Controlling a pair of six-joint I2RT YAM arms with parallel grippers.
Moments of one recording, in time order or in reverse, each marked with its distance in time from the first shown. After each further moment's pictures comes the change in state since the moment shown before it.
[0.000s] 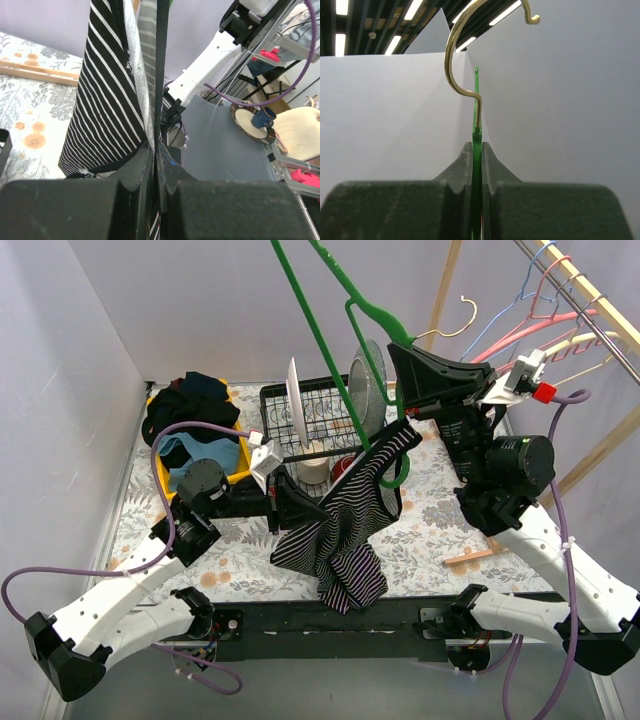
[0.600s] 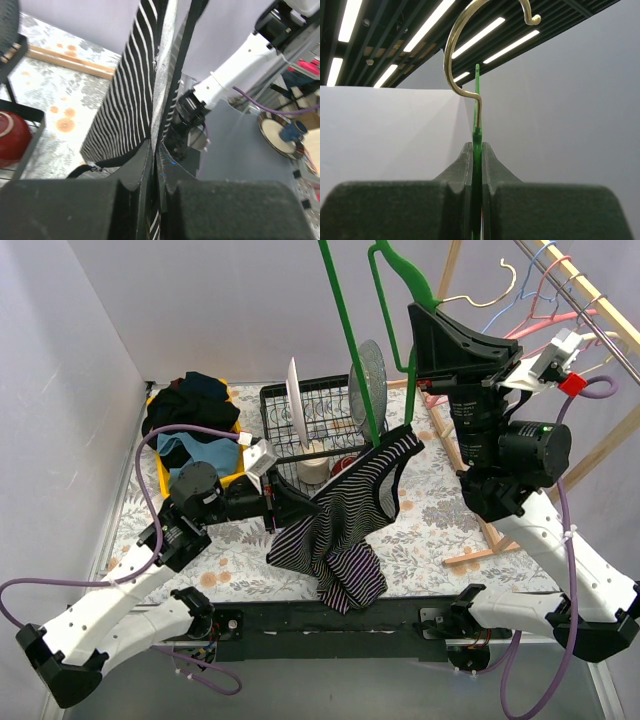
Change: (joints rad) left arm 0.000 -0.055 0.024 -0.167 -0.147 0.063; right arm 0.000 0.083 0.158 0.095 0.030 -0.123
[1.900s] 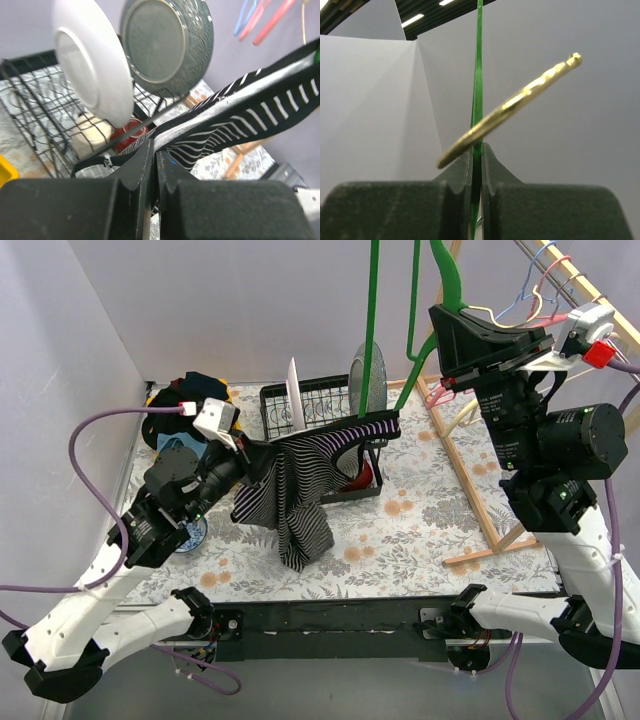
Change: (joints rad) left arm -0.019 0.021 0.278 -0.299 -0.771 0.005; right arm 0.006 -0.028 0.248 -0.531 0.104 -0.129
